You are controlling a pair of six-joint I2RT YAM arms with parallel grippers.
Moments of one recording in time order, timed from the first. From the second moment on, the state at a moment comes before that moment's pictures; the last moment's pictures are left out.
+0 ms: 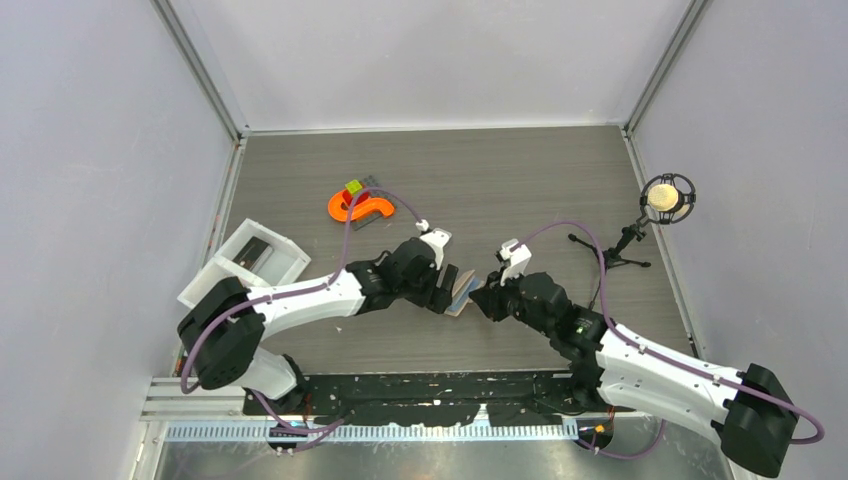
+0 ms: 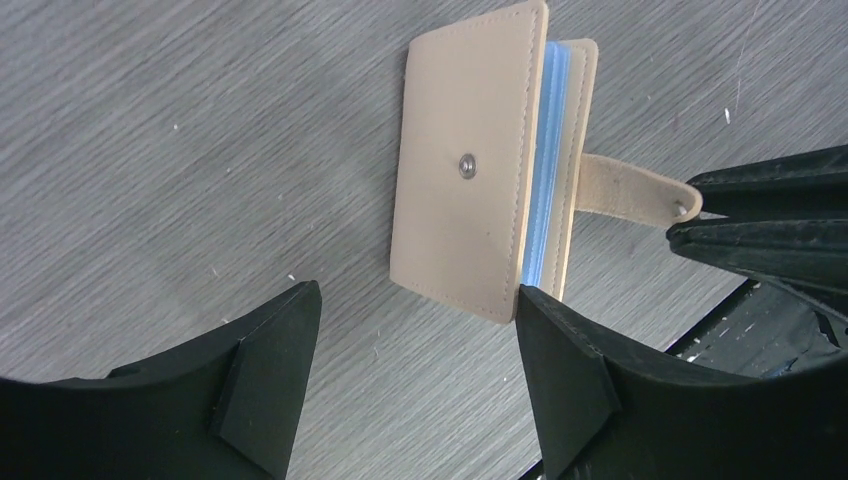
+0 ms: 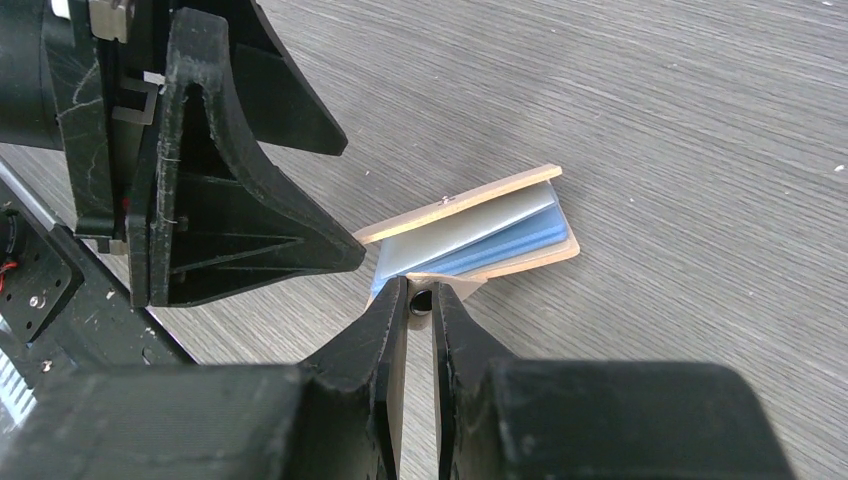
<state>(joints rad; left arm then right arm) -0.96 1.45 0.84 -0.17 -0.05 -0.42 0.88 0.79 0.34 0.04 0.11 0.39</state>
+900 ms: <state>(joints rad) -0.93 1.45 0.72 -0.20 -0.04 -0.58 0.74 0.83 0.43 -0.21 0.11 0.53</state>
